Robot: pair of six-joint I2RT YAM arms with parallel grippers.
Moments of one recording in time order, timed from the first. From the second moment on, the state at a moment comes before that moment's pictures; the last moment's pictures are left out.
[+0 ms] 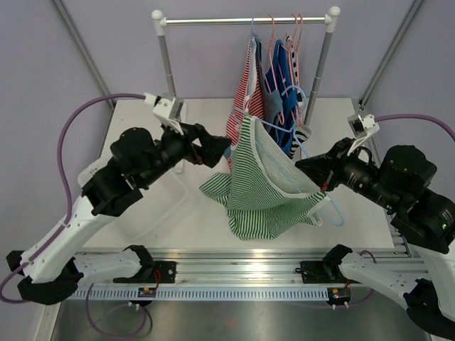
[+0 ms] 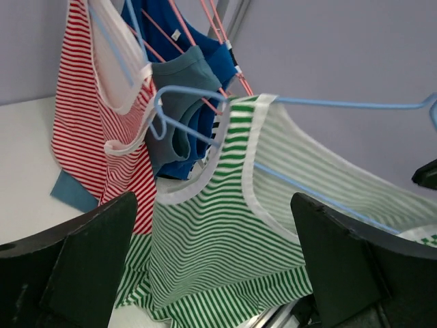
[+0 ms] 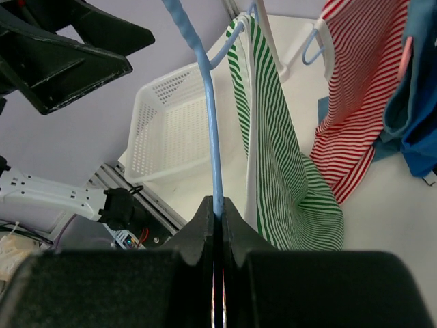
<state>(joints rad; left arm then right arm) -0.83 1.01 1.41 -0.44 -0.09 -0.38 0.68 0.85 1.56 -0.85 -0.12 0.40</state>
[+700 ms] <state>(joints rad) -1.05 1.34 1.49 -0.38 -0.41 -0.21 0.68 0.78 1.50 -0.93 -0.10 0.43</state>
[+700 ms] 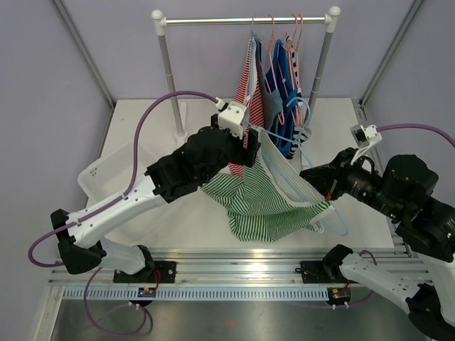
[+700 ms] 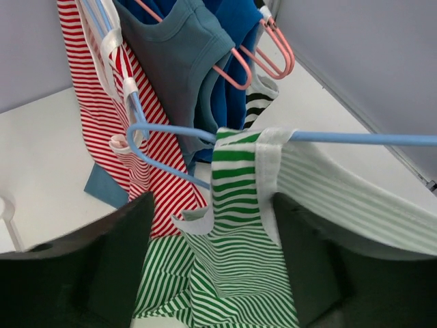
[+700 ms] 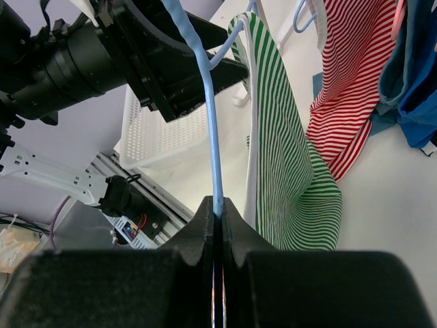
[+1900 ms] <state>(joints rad) -1.03 1.39 1.46 -0.29 -0.38 -0.23 0.68 0.81 1.50 -0.94 -0.10 0.41</state>
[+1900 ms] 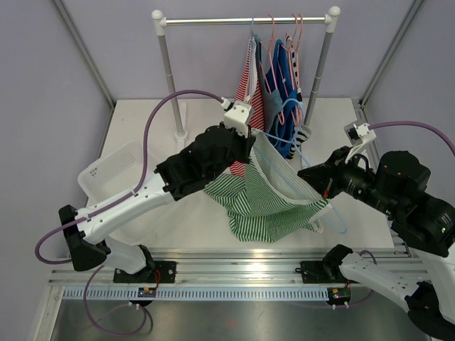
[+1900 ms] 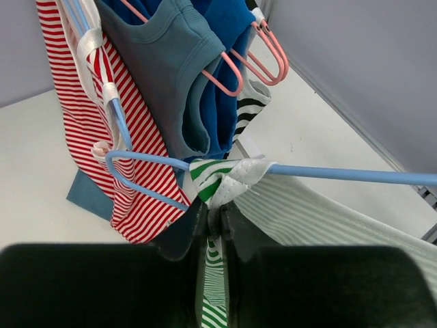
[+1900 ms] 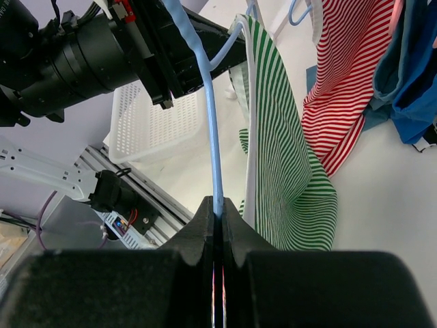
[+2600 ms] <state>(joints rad) -0.81 1.23 1.32 -0.42 -0.41 -0.40 0.68 0.61 1.29 -0.85 -0.19 0.19</state>
